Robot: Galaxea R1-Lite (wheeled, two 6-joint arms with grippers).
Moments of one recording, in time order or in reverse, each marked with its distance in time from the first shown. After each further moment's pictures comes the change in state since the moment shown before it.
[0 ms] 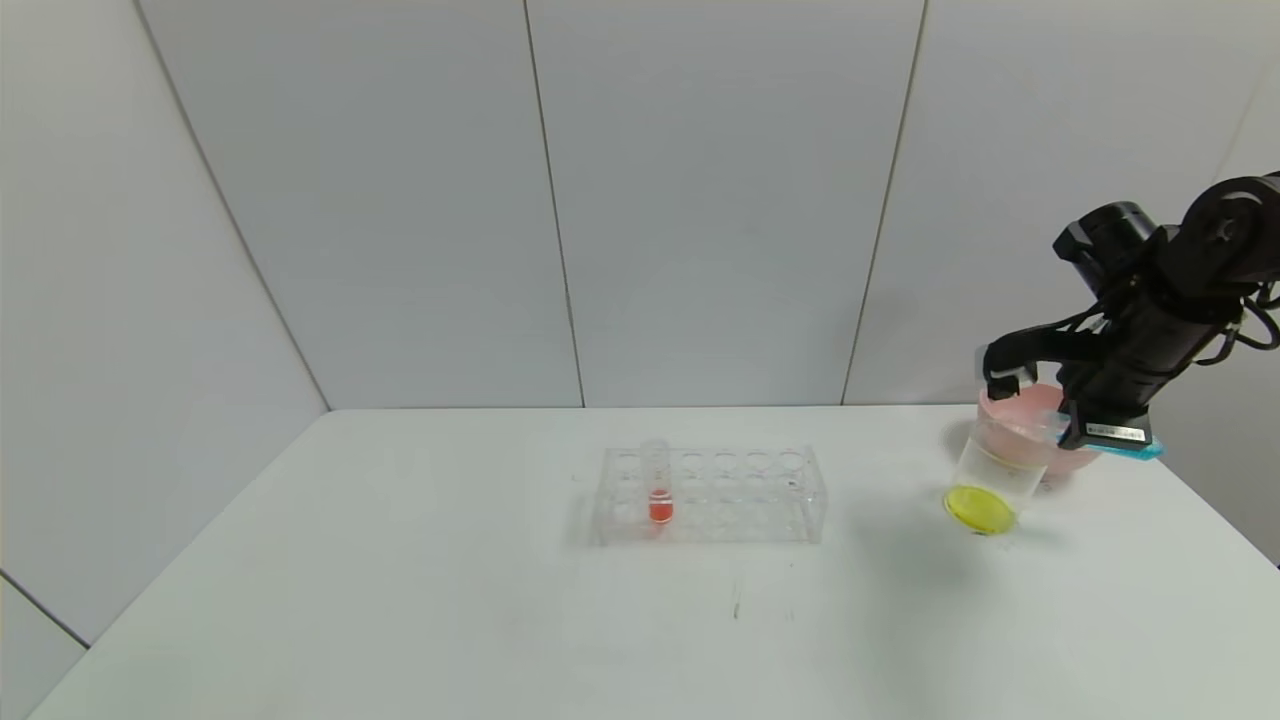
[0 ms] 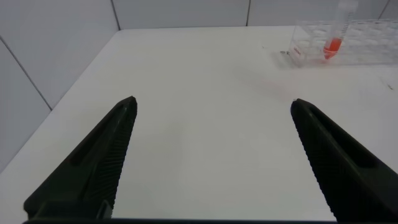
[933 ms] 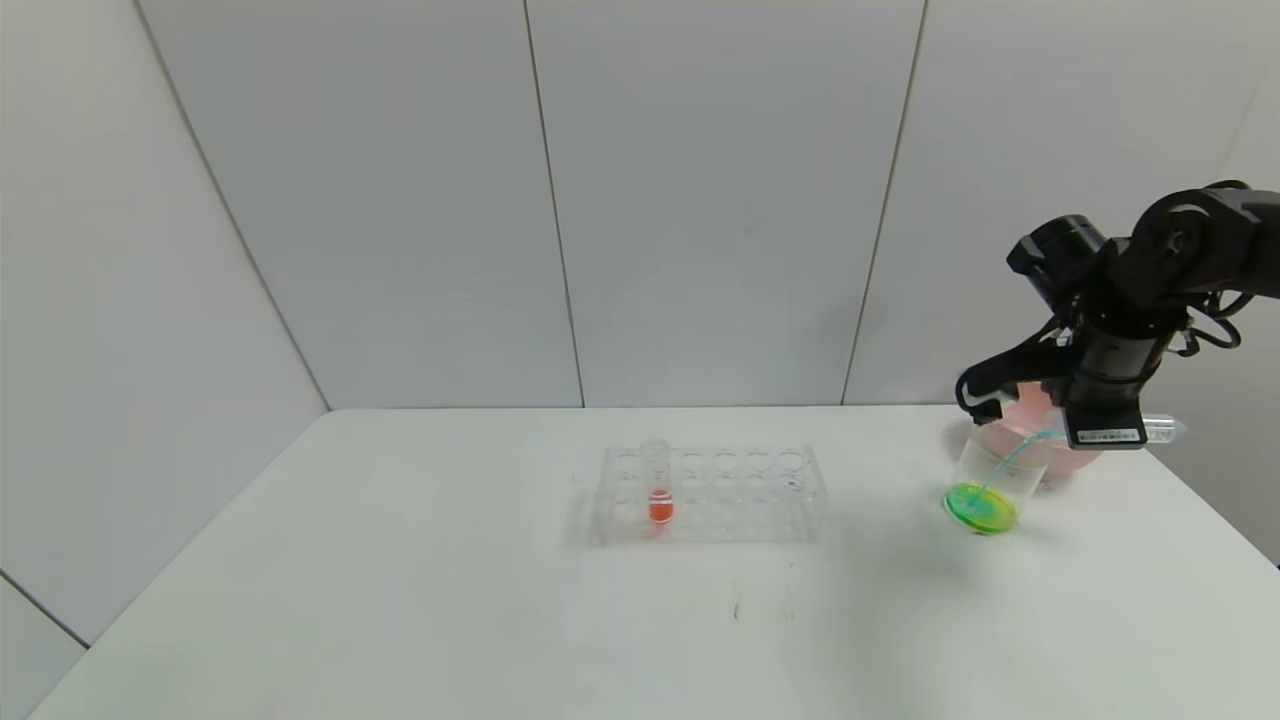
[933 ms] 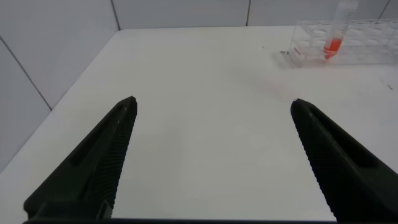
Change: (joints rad) left arm 0.000 0.000 0.000 0.000 0.000 0.000; right arm 0.080 0.026 0.000 0.000 -0.266 -0.046
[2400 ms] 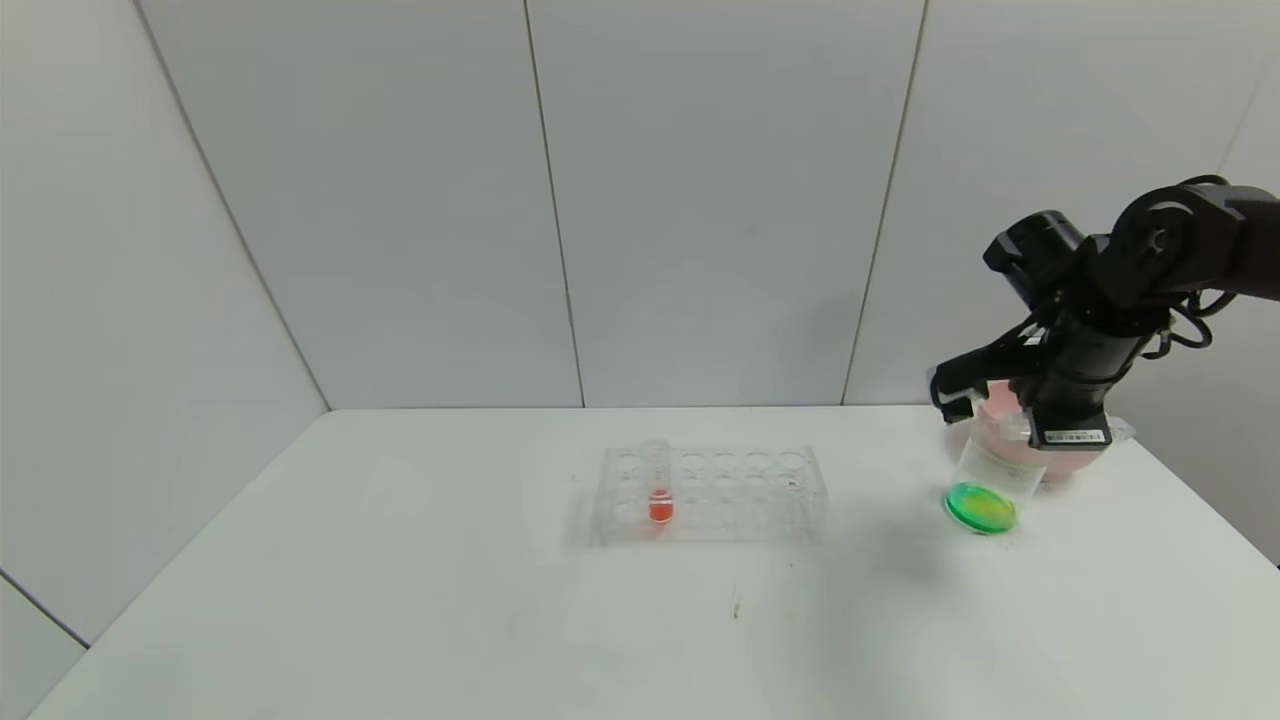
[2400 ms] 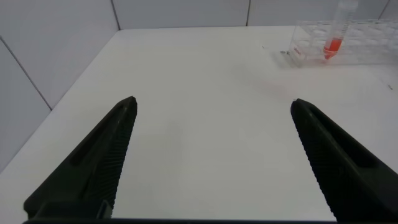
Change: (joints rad) left arm 0.000 0.000 0.000 0.000 0.000 0.000; right arm 0.050 -0.007 0.001 -0.010 0.086 0.000
